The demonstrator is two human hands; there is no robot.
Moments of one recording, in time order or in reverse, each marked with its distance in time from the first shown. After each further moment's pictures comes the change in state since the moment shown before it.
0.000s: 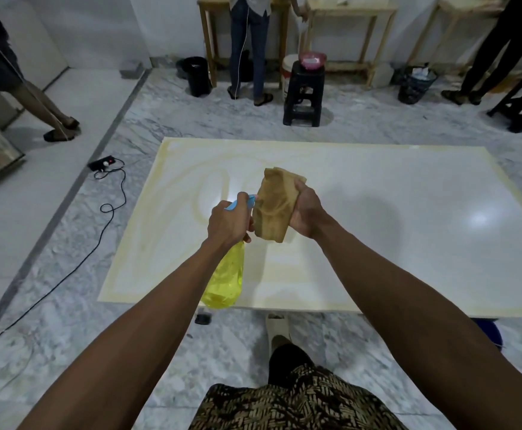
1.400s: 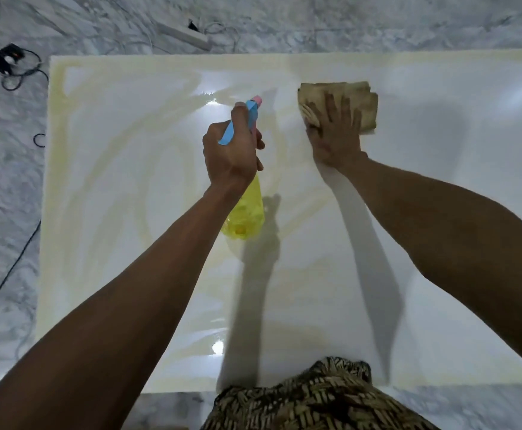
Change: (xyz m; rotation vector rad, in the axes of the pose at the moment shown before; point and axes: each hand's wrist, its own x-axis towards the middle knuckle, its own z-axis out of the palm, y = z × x) left_hand 0.335 0.026 0.121 -0.108 0.144 -0.035; right_hand 0.392 -0.008 -0.191 -1.866 0.290 -0.146
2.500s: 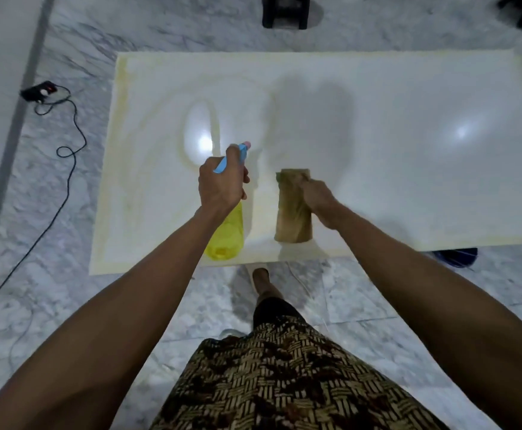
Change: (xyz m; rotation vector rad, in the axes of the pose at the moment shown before) left_hand -0.260 -0.066 -0.186 -0.004 -0.161 0.035; right_hand -0.404 -0.129 -0.053 1.066 -0.226 0.426
